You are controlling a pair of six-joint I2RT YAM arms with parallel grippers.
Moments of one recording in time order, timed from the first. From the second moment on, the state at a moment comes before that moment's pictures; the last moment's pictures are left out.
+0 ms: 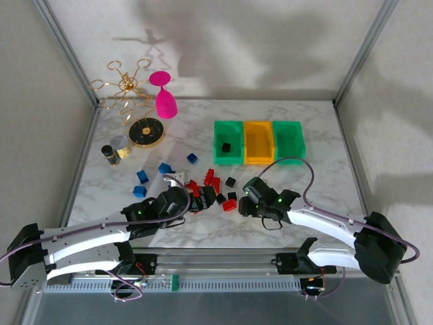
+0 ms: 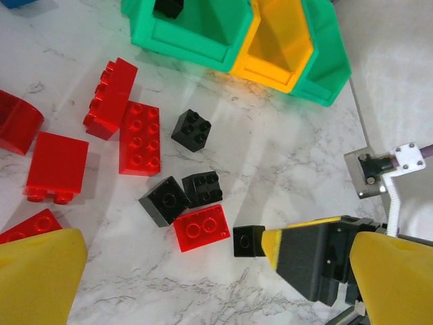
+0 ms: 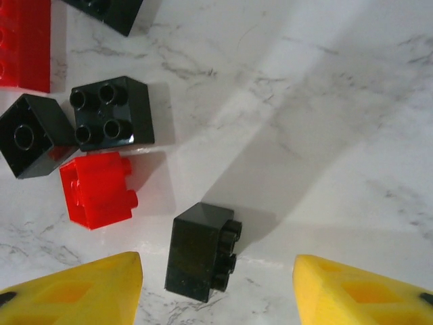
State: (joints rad) left arm -1.03 0.98 0.56 -0.12 -0.33 -1.02; right arm 0.89 1.18 0.61 -0.54 0.10 0.86
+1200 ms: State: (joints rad) left arm -0.96 0.98 0.64 -0.19 -0.43 -0.96; right arm 0.82 1.44 1.04 -0.57 0.31 0.63
